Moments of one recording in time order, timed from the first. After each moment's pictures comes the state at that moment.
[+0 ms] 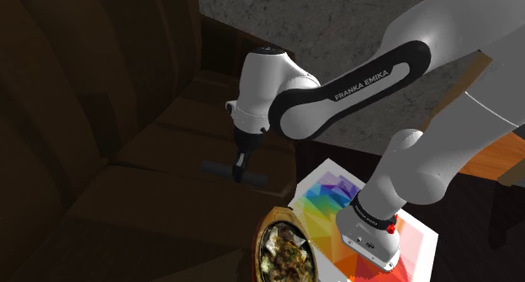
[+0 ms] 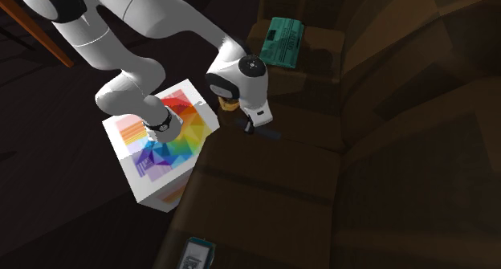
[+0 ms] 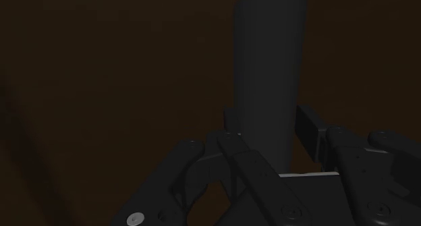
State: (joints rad) arm 0.30 -0.21 0.42 -2.53 0.20 2.33 0.02
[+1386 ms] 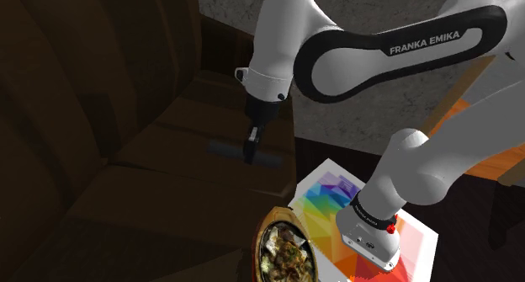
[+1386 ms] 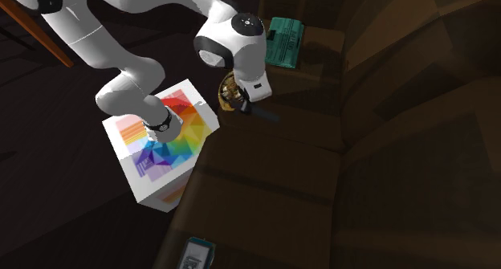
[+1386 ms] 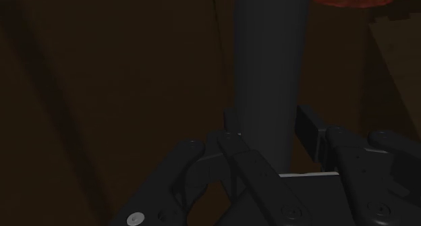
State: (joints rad) arm 0.33 -0.41 0.39 -2.43 0.24 2.05 0.03
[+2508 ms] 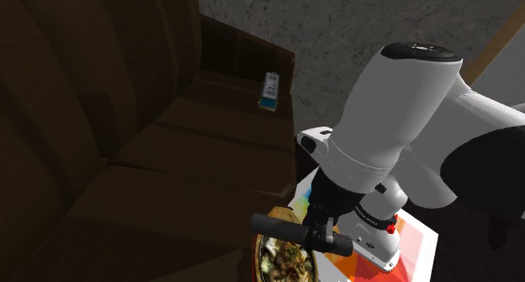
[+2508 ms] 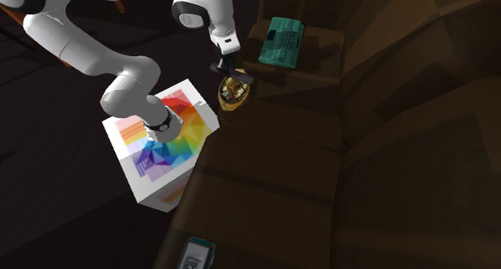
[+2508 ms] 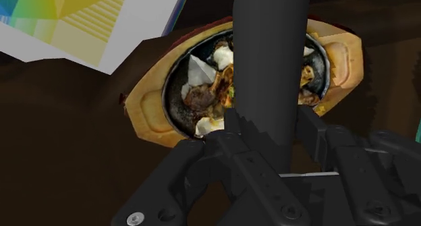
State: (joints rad) arm 0.62 -0.75 0.61 -2.64 0.50 1.97 0.34
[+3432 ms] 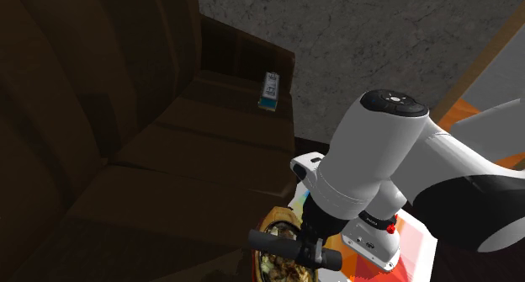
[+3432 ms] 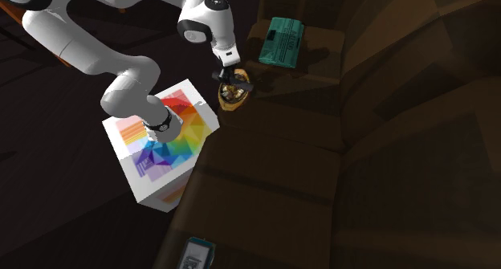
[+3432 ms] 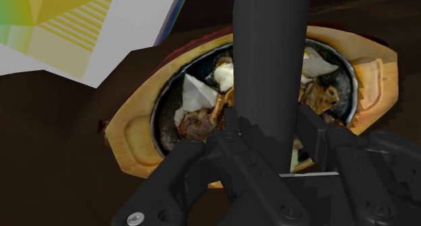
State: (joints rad) arm 0.63 -0.69 0.69 -2.74 0.56 2.14 0.34
